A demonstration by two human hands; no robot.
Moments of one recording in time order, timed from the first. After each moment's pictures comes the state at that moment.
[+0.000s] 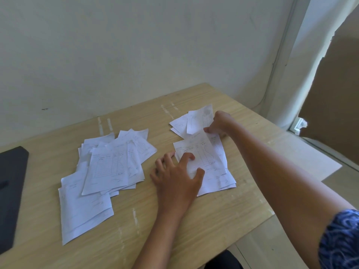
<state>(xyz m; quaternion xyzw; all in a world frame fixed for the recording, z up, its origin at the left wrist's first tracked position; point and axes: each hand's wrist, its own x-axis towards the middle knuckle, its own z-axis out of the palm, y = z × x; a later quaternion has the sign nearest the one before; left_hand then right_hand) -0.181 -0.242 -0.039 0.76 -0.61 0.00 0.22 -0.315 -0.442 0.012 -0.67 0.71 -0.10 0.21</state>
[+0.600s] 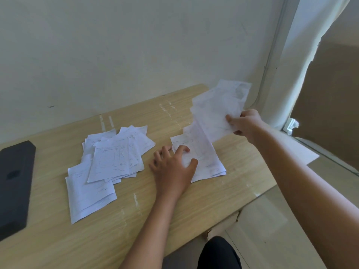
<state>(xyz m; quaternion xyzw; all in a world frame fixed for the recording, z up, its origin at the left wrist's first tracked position) -0.181 -0.239 -0.039 0.76 -0.61 -0.01 0.23 -0.389 -0.369 0.030 -0.45 0.64 -0.46 0.43</state>
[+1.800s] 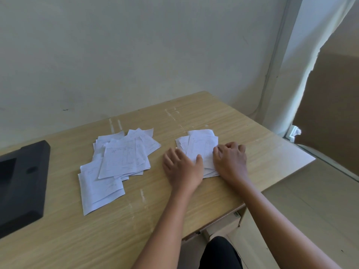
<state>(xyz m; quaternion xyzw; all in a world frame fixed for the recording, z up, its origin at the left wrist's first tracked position) -0.208 -0.240 -0.032 0.81 -0.54 -0.12 0.20 -0.339 -0.270 -0.026 -0.66 0.69 -0.28 0.10</state>
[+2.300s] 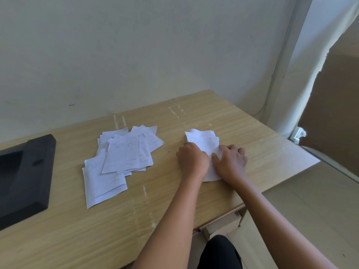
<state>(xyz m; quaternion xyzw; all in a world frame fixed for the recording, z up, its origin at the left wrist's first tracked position) -0.224 -0.261 -0.001 0.80 -0.52 -0.17 0.24 -0.331 -0.264 -0.025 -0.66 0.70 -0.23 0.14</state>
